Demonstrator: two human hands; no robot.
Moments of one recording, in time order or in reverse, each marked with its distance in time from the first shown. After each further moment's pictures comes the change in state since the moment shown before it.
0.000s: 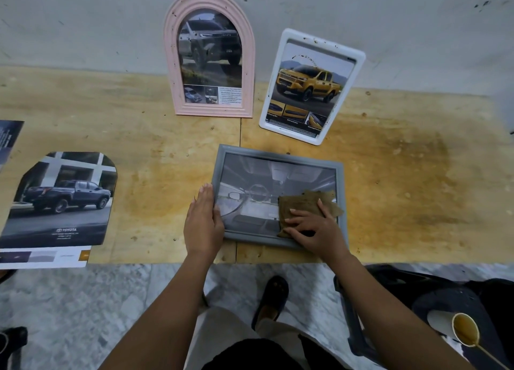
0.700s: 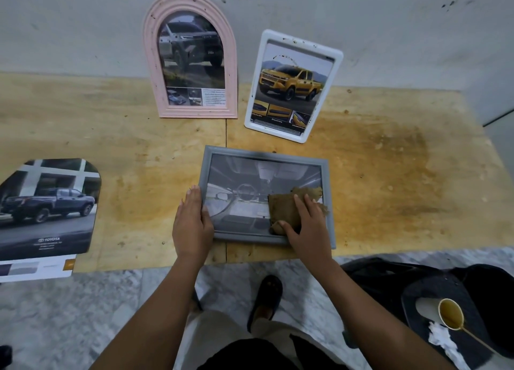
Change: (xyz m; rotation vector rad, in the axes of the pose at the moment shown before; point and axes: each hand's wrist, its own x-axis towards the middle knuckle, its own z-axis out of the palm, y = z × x) left_hand 0.000 0.001 0.001 0.004 0.006 0.022; right_hand -0.008 -0.030 -0.001 -0.169 0.033 0.413
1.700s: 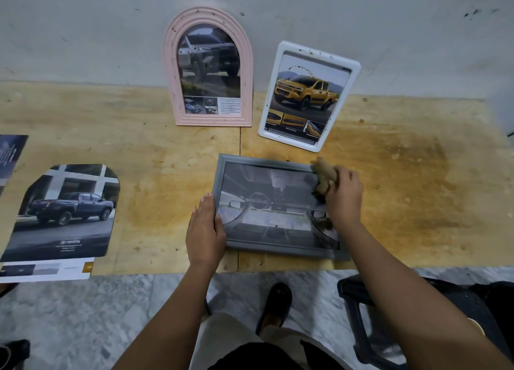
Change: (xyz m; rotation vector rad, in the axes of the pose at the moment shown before) left_hand -0.002 0.001 -0.001 -0.012 0.001 -0.018; right_hand 0.090 0.007 -0.037 0.027 0.281 0.085
